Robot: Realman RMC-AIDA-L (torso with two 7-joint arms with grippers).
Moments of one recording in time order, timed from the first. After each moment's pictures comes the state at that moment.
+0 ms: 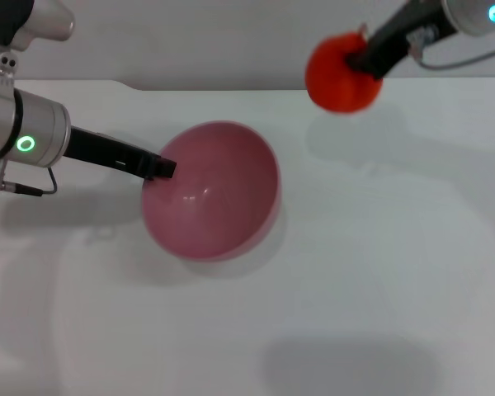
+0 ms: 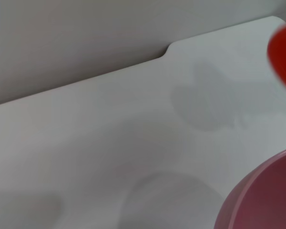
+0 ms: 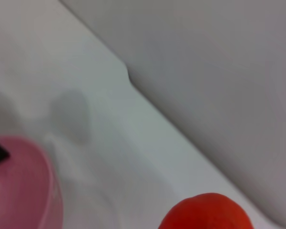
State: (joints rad) left arm -0.61 -2.04 1.13 1.11 2.31 1.36 -2.42; right arm 0.85 2.08 -1.25 -1.43 -2.66 -1.46 2.51
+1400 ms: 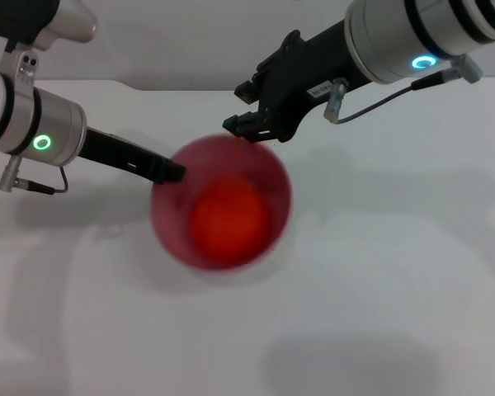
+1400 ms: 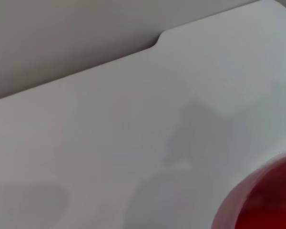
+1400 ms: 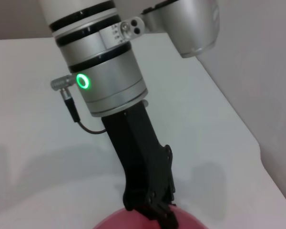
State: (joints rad) left arm -0.65 -2.05 1.14 1.08 2.35 1.36 -2.42; right arm 0.80 2.09 -1.48 -1.59 -2.39 -1.47 2.45
